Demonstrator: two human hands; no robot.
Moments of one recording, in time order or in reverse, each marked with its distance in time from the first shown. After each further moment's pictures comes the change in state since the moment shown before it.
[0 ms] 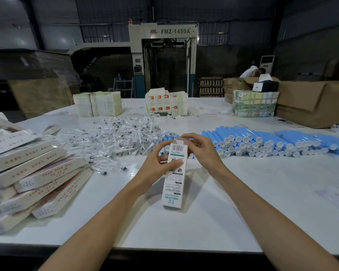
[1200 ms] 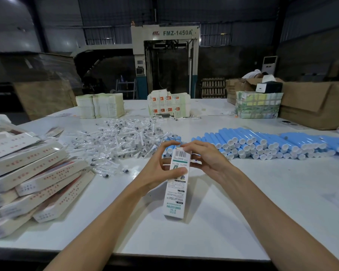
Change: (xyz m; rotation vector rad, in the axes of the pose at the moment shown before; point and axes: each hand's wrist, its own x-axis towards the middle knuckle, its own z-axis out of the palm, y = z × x) left_hand -0.004 0.007 -0.004 0.123 -0.102 0.078; right_hand -0.002 -0.015 -0.002 0.326 -0.106 0.450
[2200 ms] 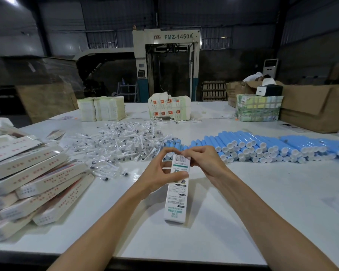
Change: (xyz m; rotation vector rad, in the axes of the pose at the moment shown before) left_hand 0.009 -0.015 -0.003 0.063 0.027 -0.049; right_hand -0.007 0.000 0.006 -0.181 0.119 -0.119
